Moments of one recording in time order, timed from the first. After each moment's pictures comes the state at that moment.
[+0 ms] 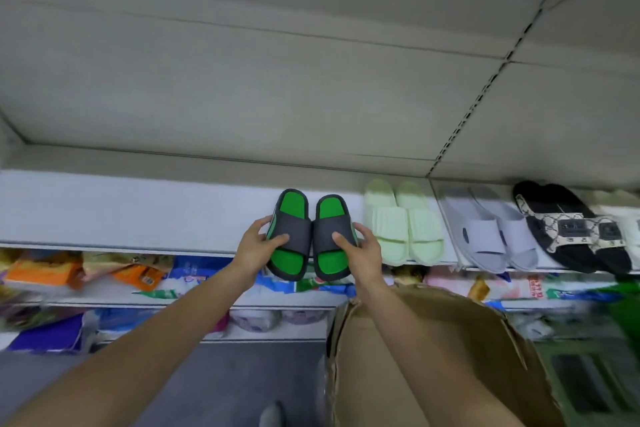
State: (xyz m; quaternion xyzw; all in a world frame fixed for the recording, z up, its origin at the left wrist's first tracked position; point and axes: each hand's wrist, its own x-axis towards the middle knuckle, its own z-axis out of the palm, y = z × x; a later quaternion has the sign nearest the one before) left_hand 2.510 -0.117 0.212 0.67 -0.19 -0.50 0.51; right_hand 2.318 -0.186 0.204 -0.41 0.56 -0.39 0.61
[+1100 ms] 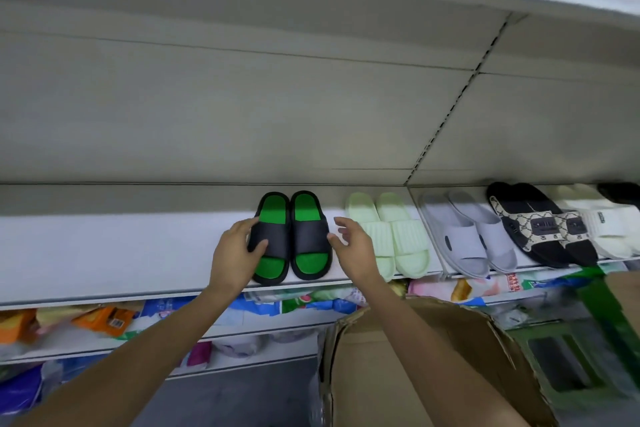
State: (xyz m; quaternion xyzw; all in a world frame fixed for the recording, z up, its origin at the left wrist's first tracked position) left_hand 2.540 -0.155 0.209 0.75 -0.51 -0.20 0.37; right_hand 2.318 -0.241 0.217 -0.65 0.57 -0.28 0.40
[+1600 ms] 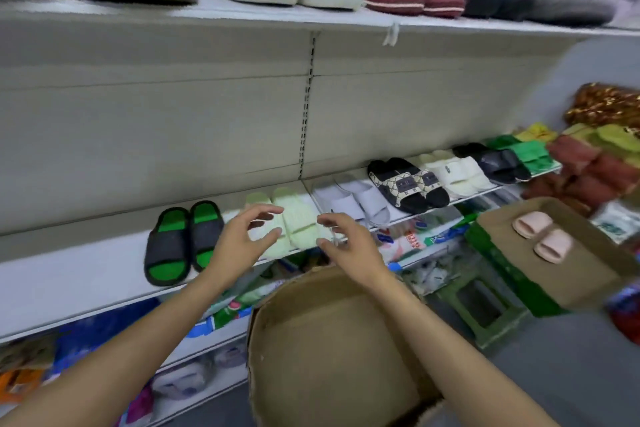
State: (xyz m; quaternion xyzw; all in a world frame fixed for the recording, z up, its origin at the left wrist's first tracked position) left_hand 2.329 -0.121 0.324 0.49 -0.67 -0.31 0.46; right_hand 2.090 -0.128 0.321 -0.73 0.50 -0.36 0.29
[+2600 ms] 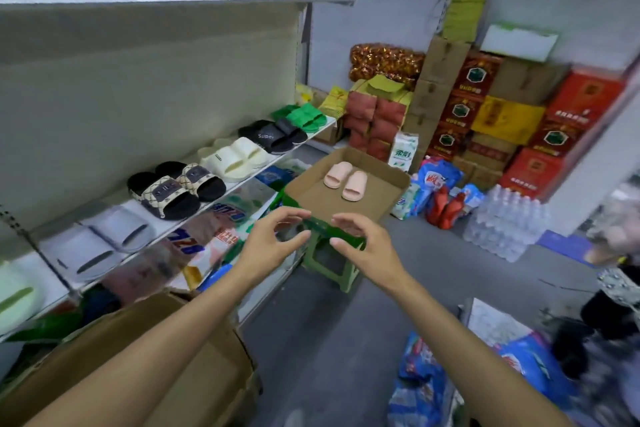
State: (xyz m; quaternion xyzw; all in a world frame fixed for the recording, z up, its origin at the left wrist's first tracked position) left_hand 1.788 -0.071 0.340 0.23 -0.79 -0.44 0.36; right_hand 1.602 0.053 0.346 -0.56 0.66 -0.47 0.16
